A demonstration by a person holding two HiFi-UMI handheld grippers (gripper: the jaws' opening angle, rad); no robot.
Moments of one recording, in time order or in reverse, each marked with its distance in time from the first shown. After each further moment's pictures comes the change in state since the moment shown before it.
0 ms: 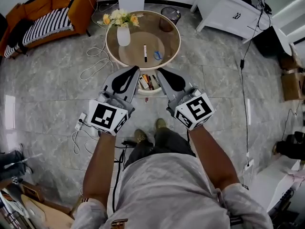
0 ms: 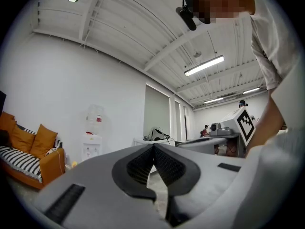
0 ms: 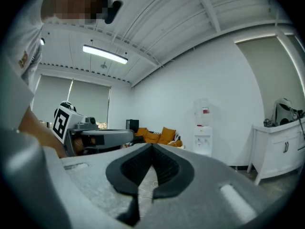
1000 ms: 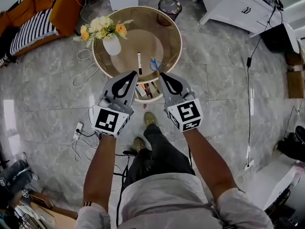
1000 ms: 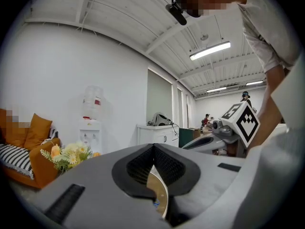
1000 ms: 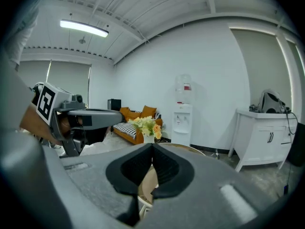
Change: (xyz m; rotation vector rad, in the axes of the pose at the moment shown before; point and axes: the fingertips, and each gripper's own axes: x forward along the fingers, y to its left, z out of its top) left arm 0.160 0.103 -0.131 0.003 0.138 0.003; right arm 0.099 -0.182 -0.143 0.011 0.251 -0.179
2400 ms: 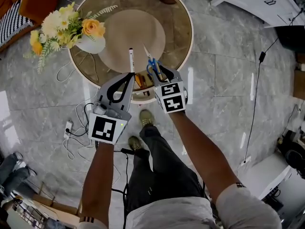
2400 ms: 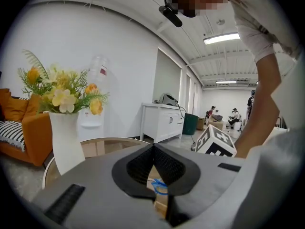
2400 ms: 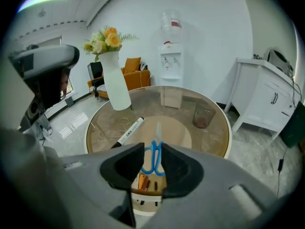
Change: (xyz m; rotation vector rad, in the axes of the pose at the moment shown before) left arm 0.117 0.070 -0.197 -0.102 0.201 0.034; right arm 0.183 -0.104 -0.274 0.131 0.528 -0.057
